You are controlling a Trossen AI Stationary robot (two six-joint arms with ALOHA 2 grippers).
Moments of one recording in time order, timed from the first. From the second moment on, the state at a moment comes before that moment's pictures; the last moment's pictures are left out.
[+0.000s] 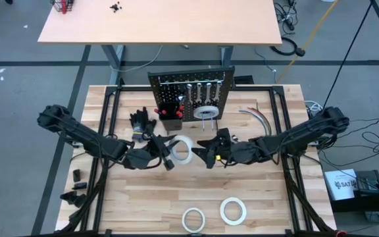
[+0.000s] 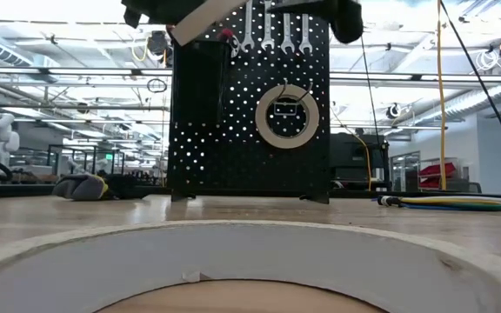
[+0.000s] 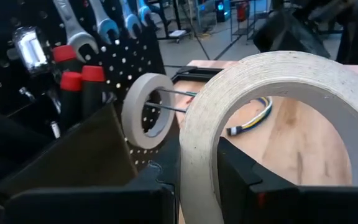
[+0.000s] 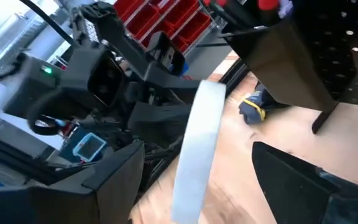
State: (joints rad) left arm -0.41 1.32 0.83 0.12 -0.93 -0.12; right arm 0.33 1.46 1.02 0.23 0.60 0.95
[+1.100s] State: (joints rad) left arm -0.42 1.25 0.84 0.07 -0.86 -0.15; right arm 0.28 1.52 1.02 0.09 0.60 0.95
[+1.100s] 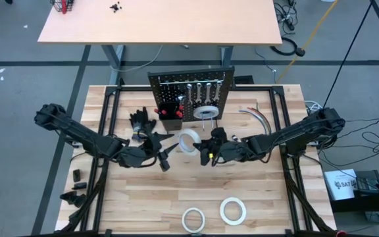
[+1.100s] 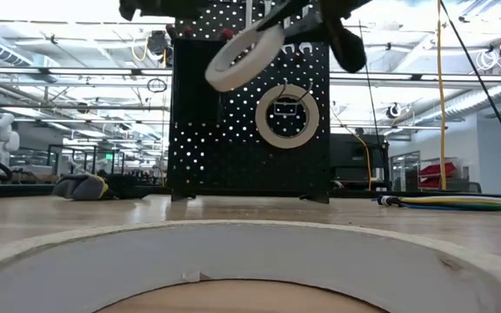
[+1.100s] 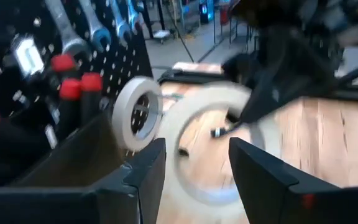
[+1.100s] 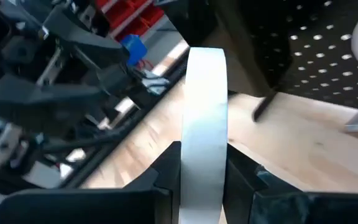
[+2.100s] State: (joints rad) left arm -0.43 1.13 0.84 -0.20 -0.79 -0.41; right arm -0.05 1.27 1.02 -0.44 0.07 -0.11
